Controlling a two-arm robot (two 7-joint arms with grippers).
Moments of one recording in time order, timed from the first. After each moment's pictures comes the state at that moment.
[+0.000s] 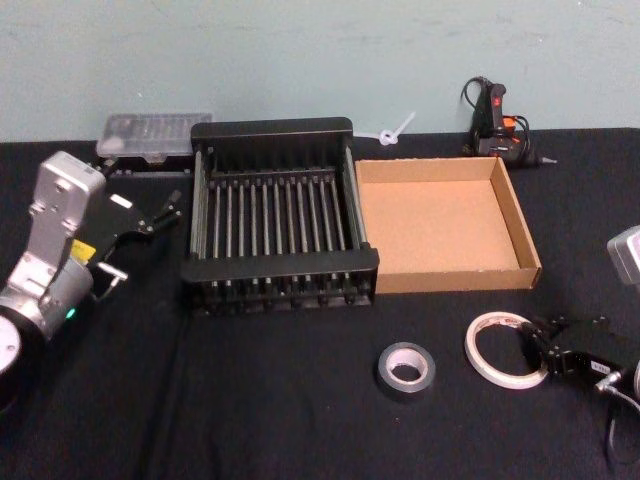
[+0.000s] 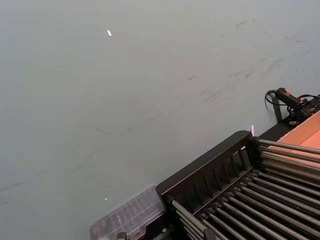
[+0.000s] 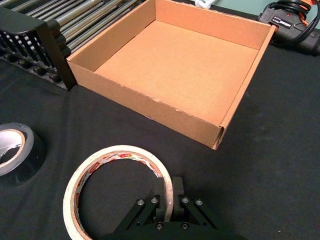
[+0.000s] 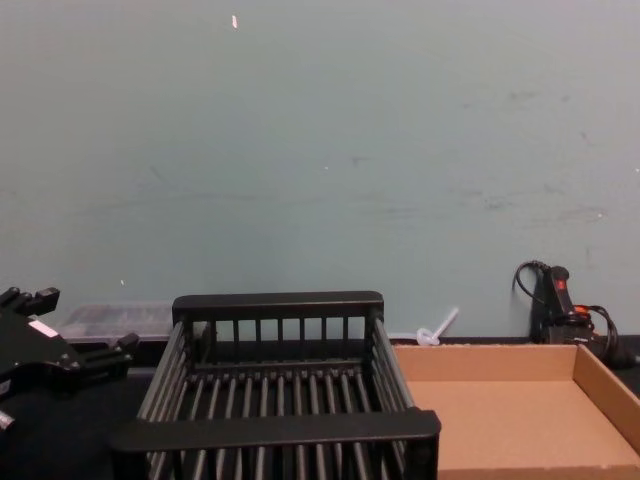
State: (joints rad) left arm -0.20 0.60 0.45 -1.41 -0.25 -0.12 0.03; right arm -0.05 0.66 -0.24 -1.60 0.42 0.34 0.38
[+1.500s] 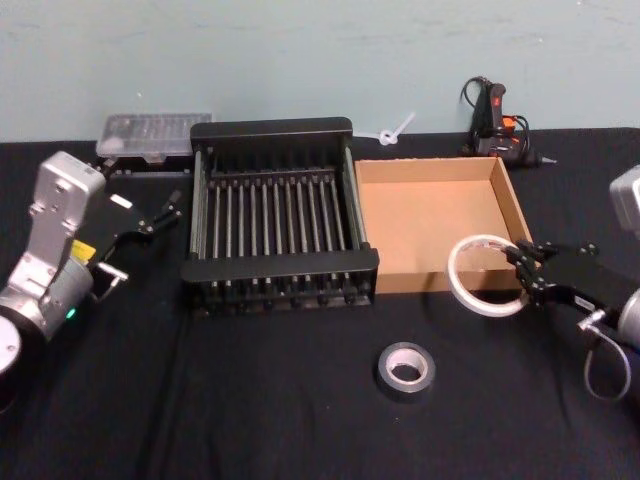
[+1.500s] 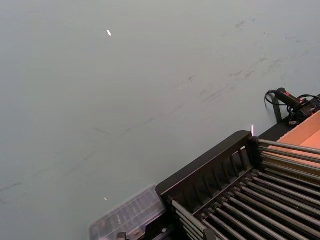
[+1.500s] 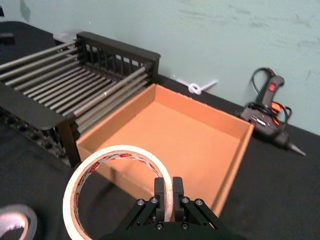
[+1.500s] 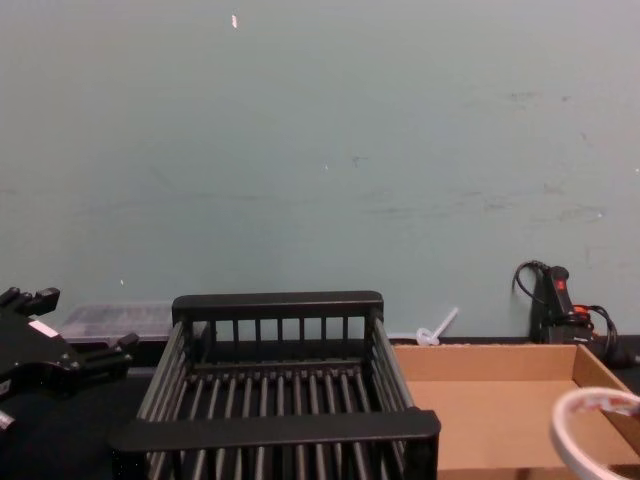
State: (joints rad) left arm -0.20 0.60 0.45 -1.41 -0.25 -0.12 0.03; right arm 0.02 0.59 -0.22 -1.64 0.35 0.22 0.37
